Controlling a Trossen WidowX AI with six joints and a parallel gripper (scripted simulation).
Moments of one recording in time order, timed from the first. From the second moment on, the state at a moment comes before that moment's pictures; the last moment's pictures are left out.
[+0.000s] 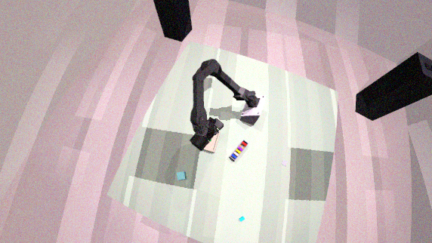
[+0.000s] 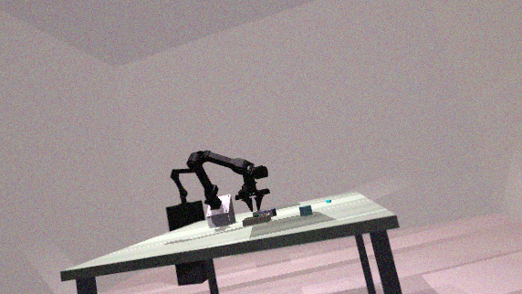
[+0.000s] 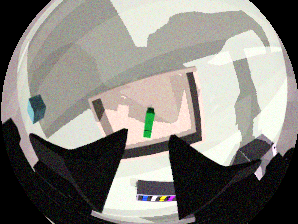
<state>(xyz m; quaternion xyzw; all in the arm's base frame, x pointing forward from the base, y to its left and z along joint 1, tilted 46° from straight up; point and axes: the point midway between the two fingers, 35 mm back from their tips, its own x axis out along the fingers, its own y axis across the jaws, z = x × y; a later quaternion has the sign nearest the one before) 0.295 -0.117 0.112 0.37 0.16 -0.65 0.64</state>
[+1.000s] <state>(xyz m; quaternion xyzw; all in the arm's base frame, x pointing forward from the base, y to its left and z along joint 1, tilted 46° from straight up) 0.292 -0.090 0.136 0.37 0.17 -0.65 0.64</state>
